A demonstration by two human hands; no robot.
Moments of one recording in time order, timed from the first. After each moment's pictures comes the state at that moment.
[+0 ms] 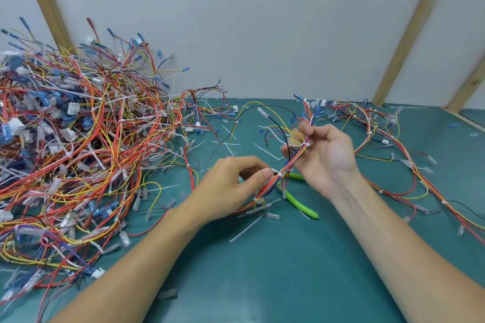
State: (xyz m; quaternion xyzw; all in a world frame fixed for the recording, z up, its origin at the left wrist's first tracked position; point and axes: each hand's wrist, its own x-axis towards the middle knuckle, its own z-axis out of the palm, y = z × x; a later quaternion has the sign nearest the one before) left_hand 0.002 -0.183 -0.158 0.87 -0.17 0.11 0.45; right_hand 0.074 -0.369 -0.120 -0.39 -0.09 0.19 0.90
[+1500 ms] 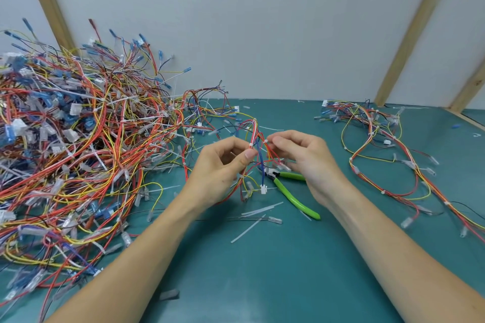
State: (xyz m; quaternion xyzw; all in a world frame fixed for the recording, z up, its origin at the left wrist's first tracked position) left_hand 0.009 -0.177 -0.147 0.74 -0.09 0.16 0.65; right_hand 0.063 -0.354 -0.131 -0.69 -0.14 0.06 0.70
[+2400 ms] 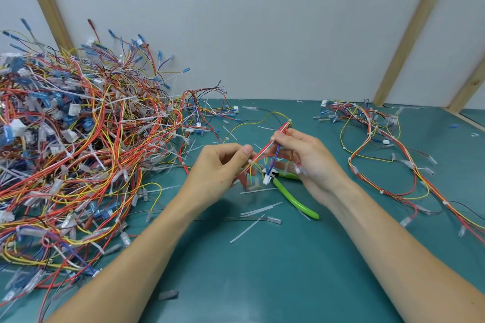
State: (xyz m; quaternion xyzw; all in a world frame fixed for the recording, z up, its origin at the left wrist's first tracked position) left_hand 0.008 -0.172 -0.151 0.79 -0.06 0.13 0.60; right_hand 0.065 -0.357 -0.125 -0.65 -0.13 0.14 0.73
